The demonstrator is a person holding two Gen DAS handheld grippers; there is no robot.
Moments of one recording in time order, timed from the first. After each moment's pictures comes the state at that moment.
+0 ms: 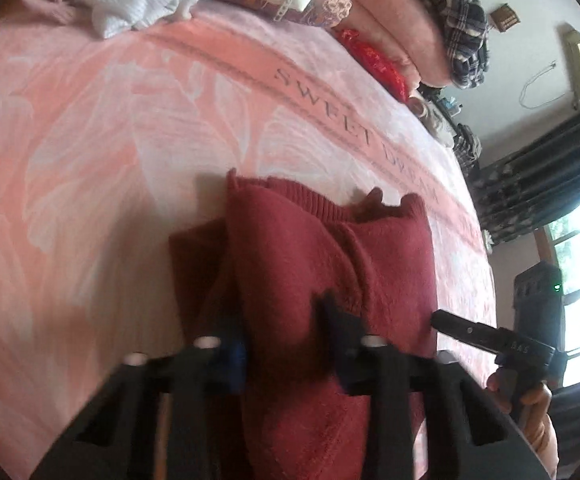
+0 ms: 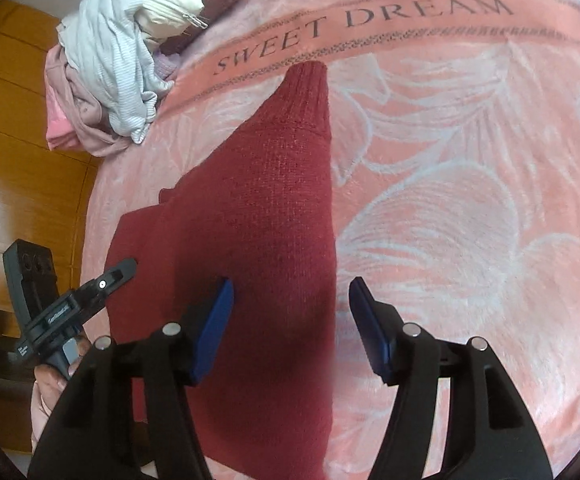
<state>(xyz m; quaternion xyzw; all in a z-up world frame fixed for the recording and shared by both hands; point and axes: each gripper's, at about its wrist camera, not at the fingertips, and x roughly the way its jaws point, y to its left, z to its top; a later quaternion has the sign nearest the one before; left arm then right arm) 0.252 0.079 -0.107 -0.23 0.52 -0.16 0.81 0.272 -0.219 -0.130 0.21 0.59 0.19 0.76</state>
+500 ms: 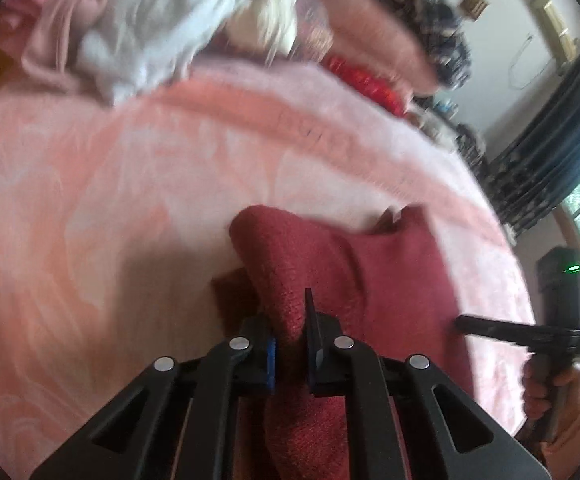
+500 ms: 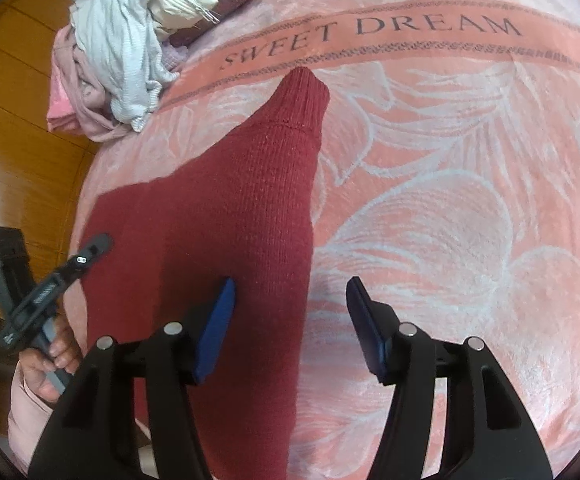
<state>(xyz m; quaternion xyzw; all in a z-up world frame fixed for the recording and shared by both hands) 0.249 0.086 -0.103 -0.15 0.48 -0.13 0.85 0.261 -0.213 -0.132 0.16 0.58 0.18 0.78</state>
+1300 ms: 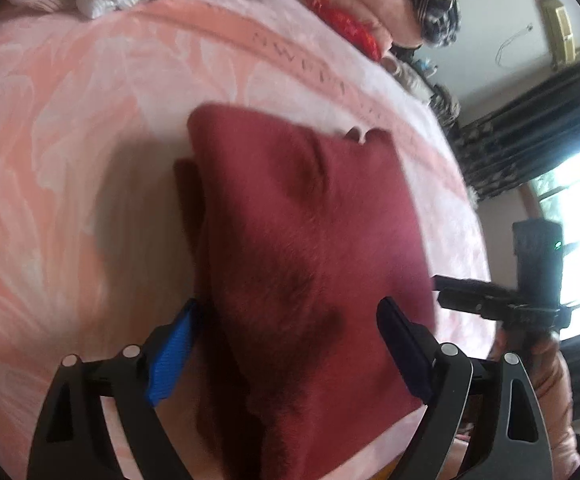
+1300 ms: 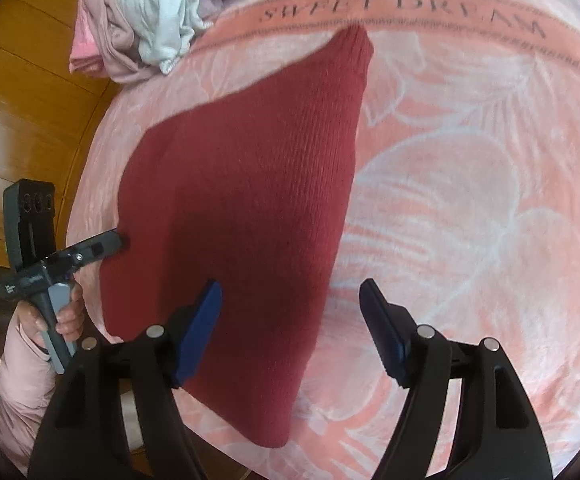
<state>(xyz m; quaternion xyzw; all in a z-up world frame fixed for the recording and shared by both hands) 0.208 0.086 -0.113 -0.19 0.56 -0.21 0.78 0.226 -0.199 -0.125 0.11 0.62 0.23 0.74</state>
